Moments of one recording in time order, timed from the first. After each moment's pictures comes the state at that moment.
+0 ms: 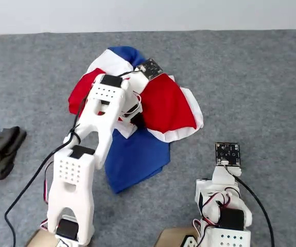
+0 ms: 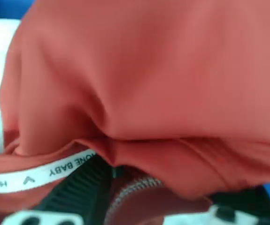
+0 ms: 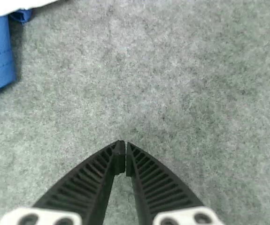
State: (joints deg) left arm 11.5 44.7 -28.5 75.0 -28.4; right arm 2.6 -103.3 95.6 74.6 1.4
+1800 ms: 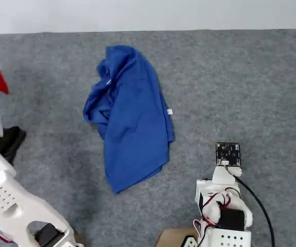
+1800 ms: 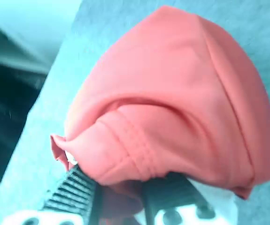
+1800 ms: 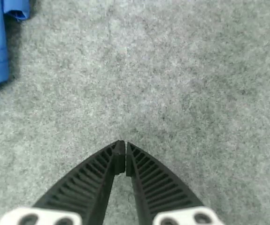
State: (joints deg) left arm -48.3 30.4 -70.2 99.4 -23.6; right arm 2.6 -103.3 95.6 74.6 1.4
